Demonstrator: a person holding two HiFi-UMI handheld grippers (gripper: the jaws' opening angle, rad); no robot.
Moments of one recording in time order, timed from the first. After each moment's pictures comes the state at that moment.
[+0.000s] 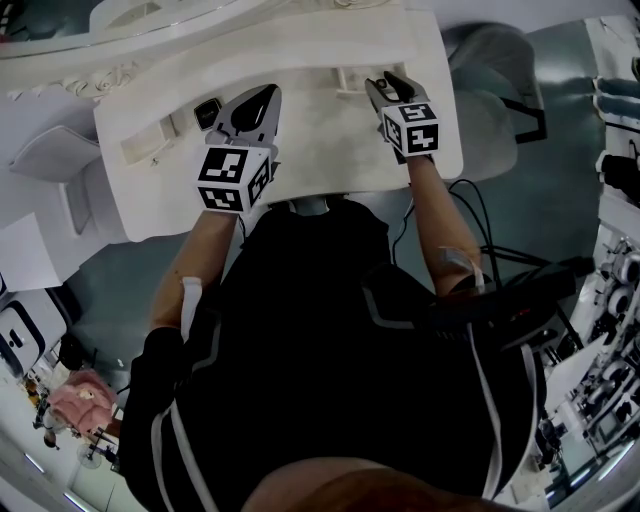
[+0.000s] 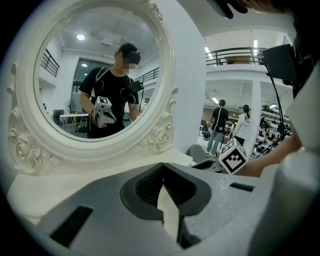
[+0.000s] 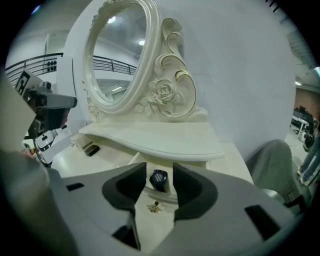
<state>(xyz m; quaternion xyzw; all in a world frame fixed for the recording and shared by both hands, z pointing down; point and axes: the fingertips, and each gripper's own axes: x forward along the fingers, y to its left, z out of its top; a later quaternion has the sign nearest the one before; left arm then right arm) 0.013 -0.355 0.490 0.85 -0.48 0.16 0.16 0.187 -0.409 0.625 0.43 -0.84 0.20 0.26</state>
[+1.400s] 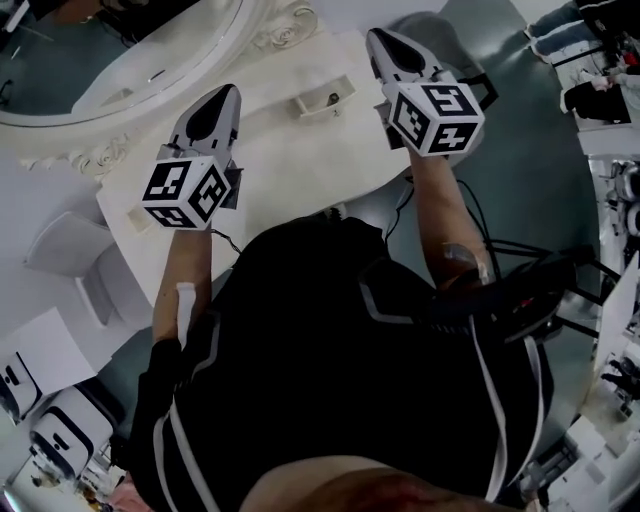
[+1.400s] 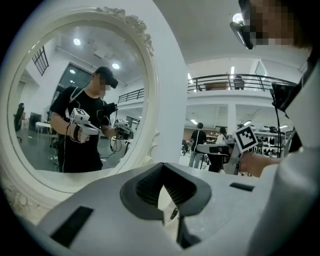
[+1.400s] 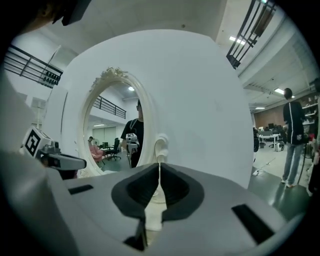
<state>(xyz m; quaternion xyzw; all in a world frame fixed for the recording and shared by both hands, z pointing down) 0.019 -0.360 0.348 0.92 -0.38 0.04 0.11 0.227 -0.386 0.329 0.59 -0.80 0.07 0.04</state>
